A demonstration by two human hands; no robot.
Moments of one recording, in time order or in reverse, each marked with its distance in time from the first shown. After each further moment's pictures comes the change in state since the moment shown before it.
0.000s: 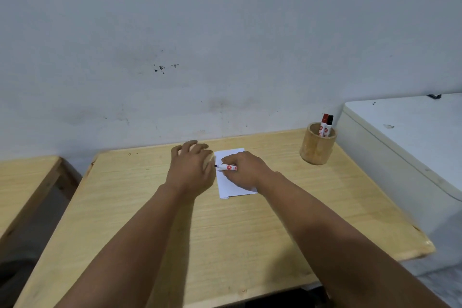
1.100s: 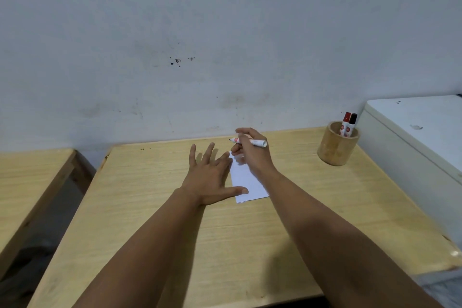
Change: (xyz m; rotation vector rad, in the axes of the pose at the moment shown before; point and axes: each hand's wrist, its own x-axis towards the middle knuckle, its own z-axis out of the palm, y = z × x) left_hand -0.014 -0.002 0.016 0.022 -0.254 0.100; right_hand 0.038 -0.023 0.013 1.020 0.361 0.257
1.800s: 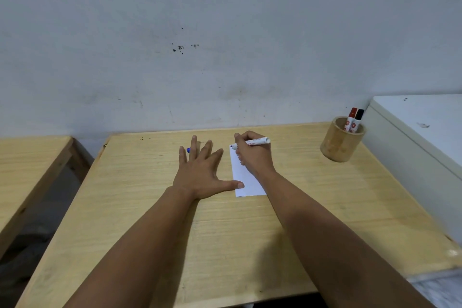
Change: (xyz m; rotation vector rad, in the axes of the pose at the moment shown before) left_hand -0.012 -0.009 0.007 -0.171 -0.040 -0.225; right_hand -0.005 0.024 0.007 -0.165 0.070 -0.012
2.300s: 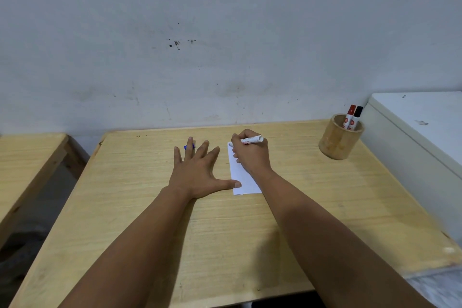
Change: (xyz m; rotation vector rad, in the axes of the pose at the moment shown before) left_hand -0.004 0.001 -0.002 0.016 -0.039 -0.043; right_hand 0.002 0.009 0.002 -0.036 0.021 -0.008
